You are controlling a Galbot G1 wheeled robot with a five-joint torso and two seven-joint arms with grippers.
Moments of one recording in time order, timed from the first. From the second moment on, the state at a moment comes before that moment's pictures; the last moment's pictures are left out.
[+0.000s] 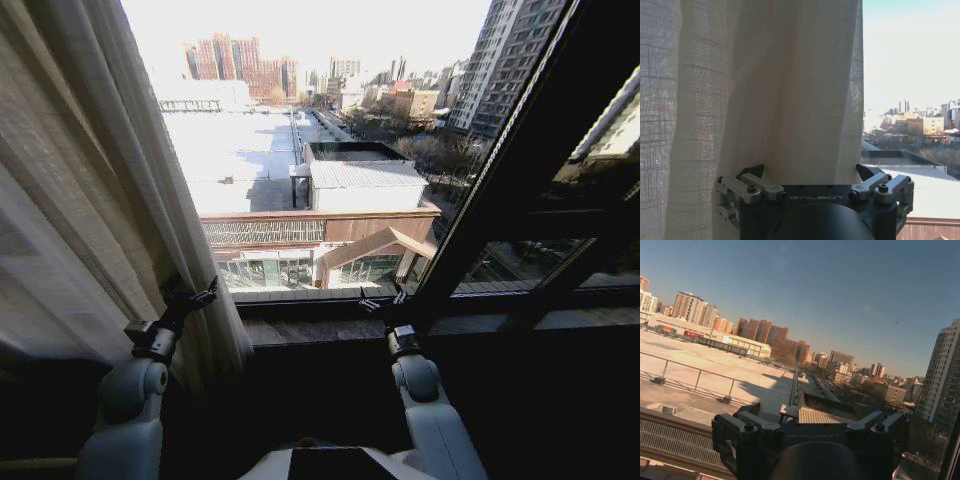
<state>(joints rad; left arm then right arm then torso) 1.34 -1.38 -0.75 -2.09 -0.22 0.25 -0.02 -1.33 1.46 0.54 1.84 -0.17 0.04 -0.04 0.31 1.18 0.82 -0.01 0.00</state>
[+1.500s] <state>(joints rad) 1.24 -1.41 -0.66 -2.04 -0.23 0.22 -0.48 -1.33 1.47 0.52 1.81 -0.19 0.06 -0.04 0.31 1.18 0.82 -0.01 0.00</state>
